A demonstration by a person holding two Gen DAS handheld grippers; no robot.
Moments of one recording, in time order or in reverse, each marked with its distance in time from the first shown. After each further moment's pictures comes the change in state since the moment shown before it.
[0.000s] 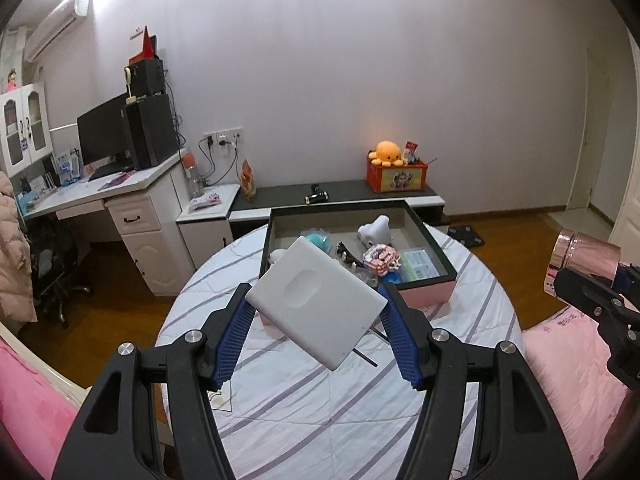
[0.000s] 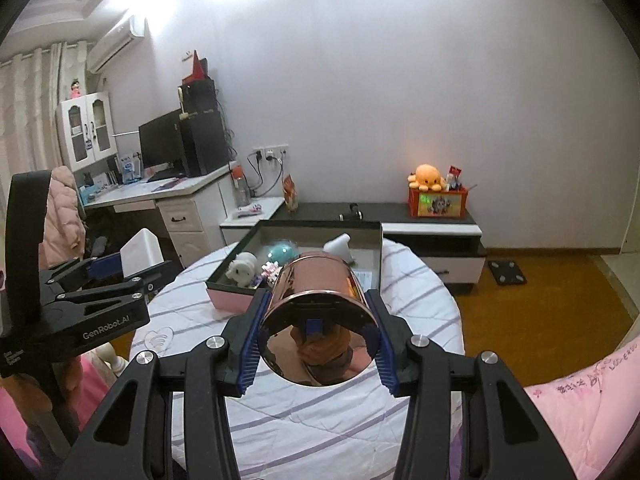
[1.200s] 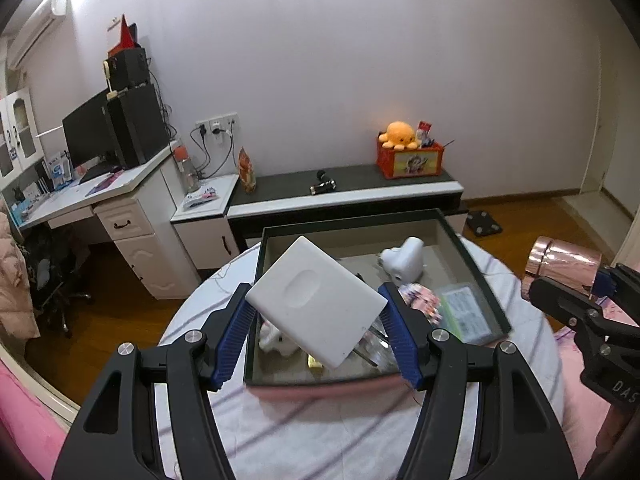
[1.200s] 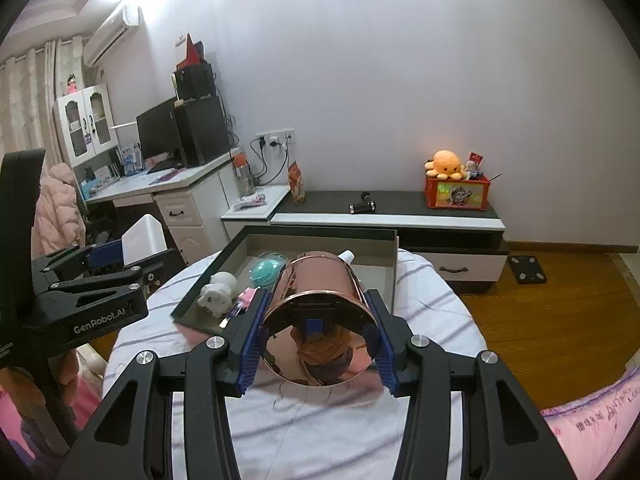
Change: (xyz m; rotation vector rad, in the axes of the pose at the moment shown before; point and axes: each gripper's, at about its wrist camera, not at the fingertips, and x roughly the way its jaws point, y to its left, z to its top) left arm 0.142 0.000 0.072 0.039 0.104 0.035; right arm 0.142 -0.030 0.044 0.007 0.103 0.059
